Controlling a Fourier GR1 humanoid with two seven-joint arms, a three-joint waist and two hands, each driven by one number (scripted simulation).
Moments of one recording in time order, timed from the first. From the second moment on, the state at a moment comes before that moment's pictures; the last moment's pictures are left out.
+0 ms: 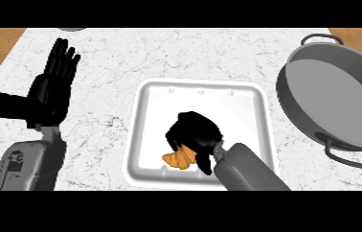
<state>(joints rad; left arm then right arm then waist) -0.29 0.20 0.09 -1.52 0.14 0.12 0.05 -0.46 -0.03 0.60 -1.20 0.96 0.19 -0.16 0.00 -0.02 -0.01</state>
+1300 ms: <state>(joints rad) -0.24 0.21 0.11 -1.57 0.13 0.10 0.07 -0.02 -0.02 0.79 -2.10 1.40 0.13 0.52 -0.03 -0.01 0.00</state>
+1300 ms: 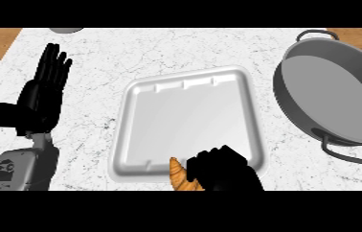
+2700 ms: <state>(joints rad) -0.28 0.19 0.11 -1.54 0.13 0.09 0.05 -0.19 -0.45 -0.48 -1.79 0.74 0.18 -0.03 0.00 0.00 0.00</state>
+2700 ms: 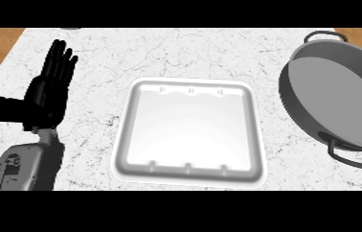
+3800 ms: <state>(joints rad) -0.29 0.17 0.10 -1.56 0.11 0.09 0.07 -0.53 -0.60 -0.44 -0.77 0.75 0.10 -0.42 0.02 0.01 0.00</state>
